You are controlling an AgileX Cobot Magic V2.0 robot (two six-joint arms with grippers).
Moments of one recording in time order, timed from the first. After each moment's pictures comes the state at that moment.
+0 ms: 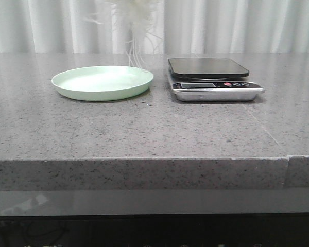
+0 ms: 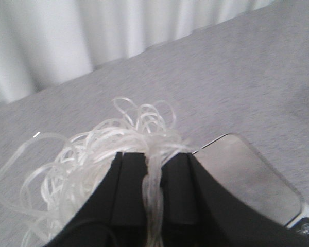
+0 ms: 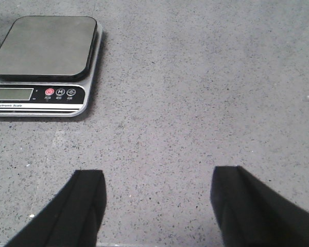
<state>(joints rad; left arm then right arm) -0.50 1.86 -2.07 -0.10 0.75 0.09 0.01 0.62 -0.71 0.03 0.67 0.02</state>
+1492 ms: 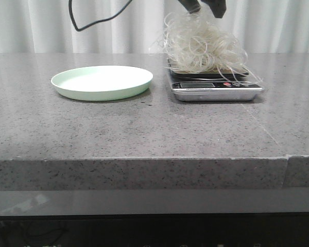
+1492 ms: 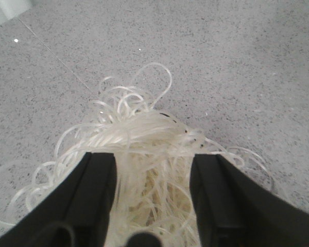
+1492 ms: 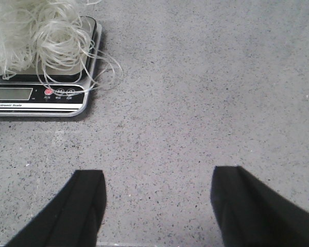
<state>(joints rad) -0.66 2.28 -2.44 -0.07 0.85 0.10 0.01 0.62 -0.71 0.03 0.67 0.02</state>
